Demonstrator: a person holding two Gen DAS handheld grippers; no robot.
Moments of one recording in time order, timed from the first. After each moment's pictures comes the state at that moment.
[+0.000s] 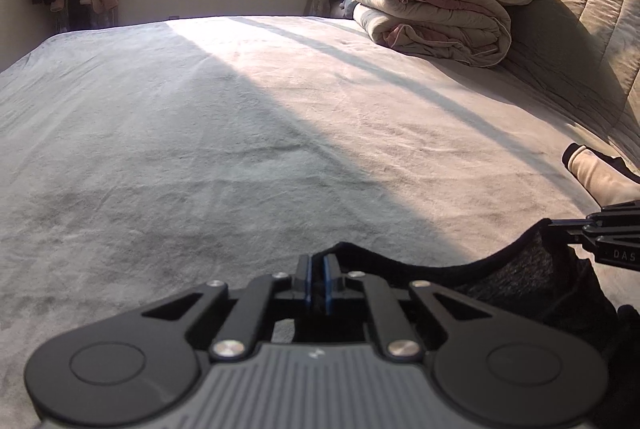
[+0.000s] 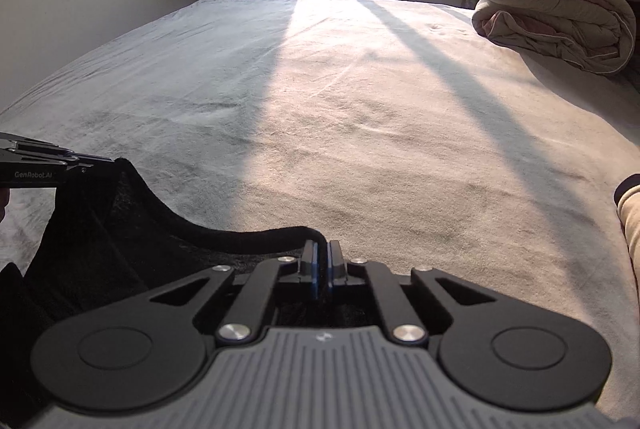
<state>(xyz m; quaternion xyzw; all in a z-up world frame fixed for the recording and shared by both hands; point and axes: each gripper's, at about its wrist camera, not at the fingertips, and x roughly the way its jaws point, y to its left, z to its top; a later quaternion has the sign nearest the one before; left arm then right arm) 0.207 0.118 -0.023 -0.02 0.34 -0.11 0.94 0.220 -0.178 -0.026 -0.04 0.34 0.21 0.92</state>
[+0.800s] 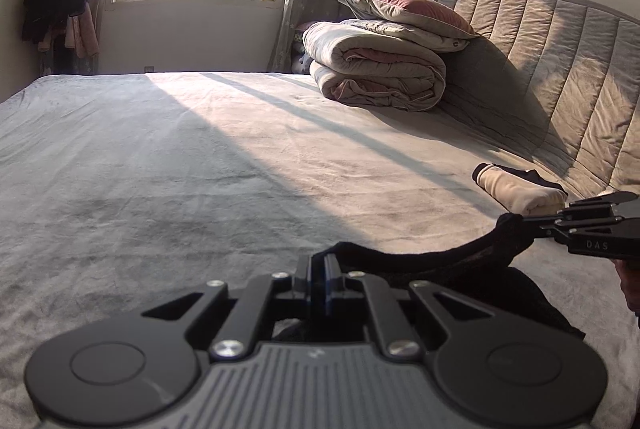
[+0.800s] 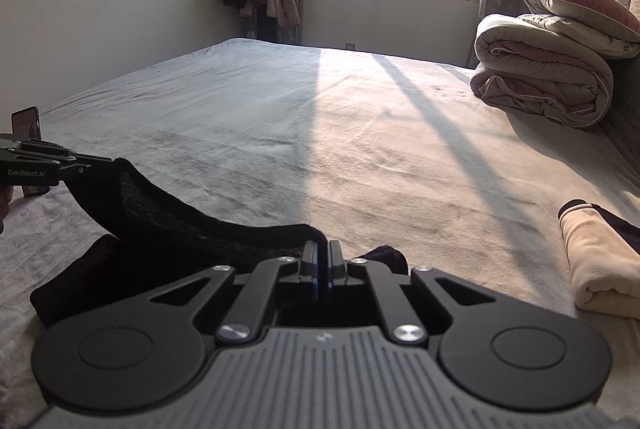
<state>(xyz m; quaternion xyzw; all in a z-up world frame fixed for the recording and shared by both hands) 0.060 0.123 0.019 -0.03 0.26 -0.16 0.95 0.095 -0.187 0.026 -0.07 0.27 0.23 0.93</state>
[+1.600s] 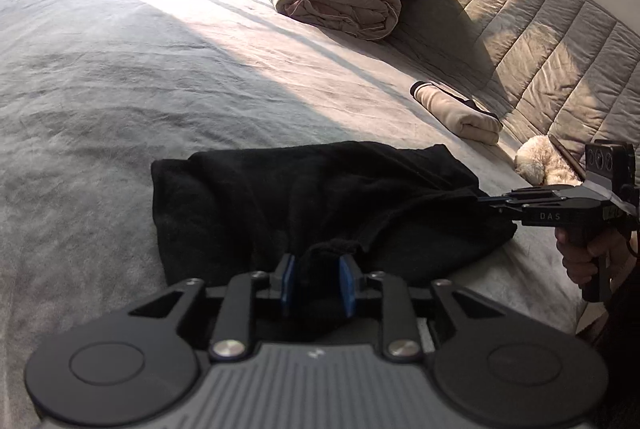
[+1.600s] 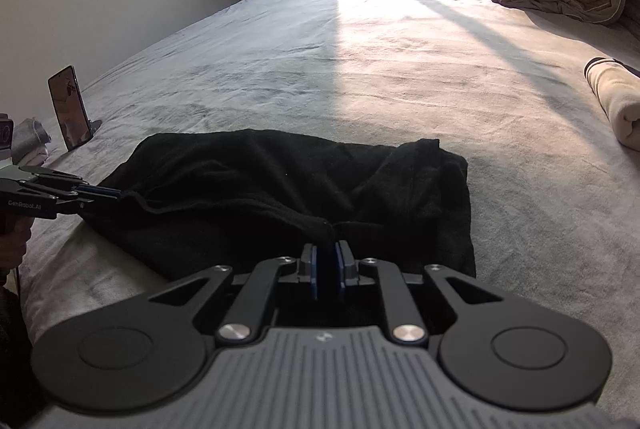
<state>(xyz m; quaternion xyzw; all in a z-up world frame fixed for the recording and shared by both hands) -0.002 0.140 -0.053 -0.10 0.36 -0.25 0.89 0.041 -0.223 -0.040 0.01 0.36 0.27 0.89</state>
